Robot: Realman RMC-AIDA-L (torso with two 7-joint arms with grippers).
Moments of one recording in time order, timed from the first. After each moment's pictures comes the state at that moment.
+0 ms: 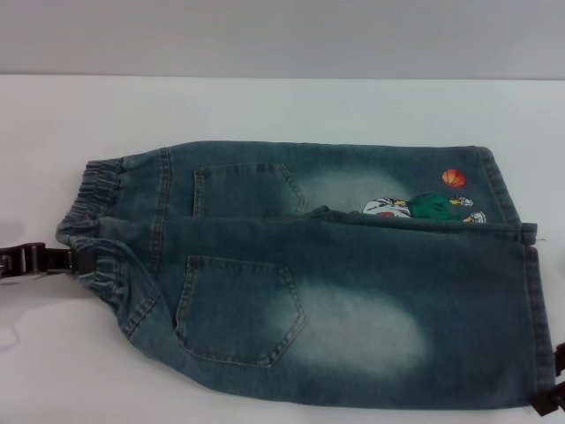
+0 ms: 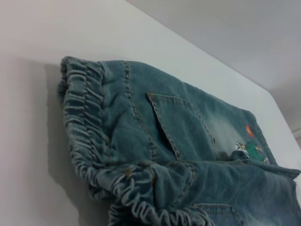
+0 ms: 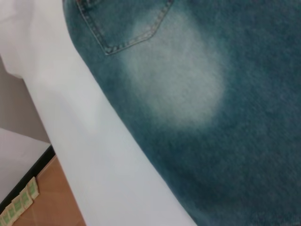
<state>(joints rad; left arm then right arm) -0.45 -1.93 0.53 0.68 2.25 1.64 -2.14 0.59 1.89 -0.81 -0.66 -2.55 -1.80 1.83</state>
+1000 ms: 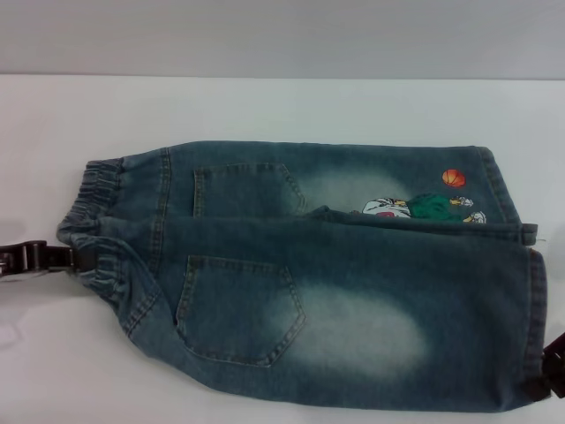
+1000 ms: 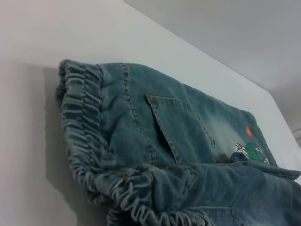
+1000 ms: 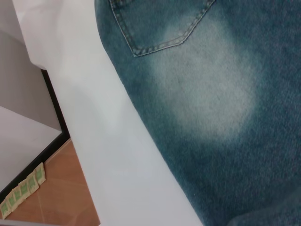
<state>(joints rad) -0.45 -1.93 0.53 0.68 2.25 1.63 -2.14 0.62 1.92 -0.82 -0.69 -2.56 -1.85 1.80</state>
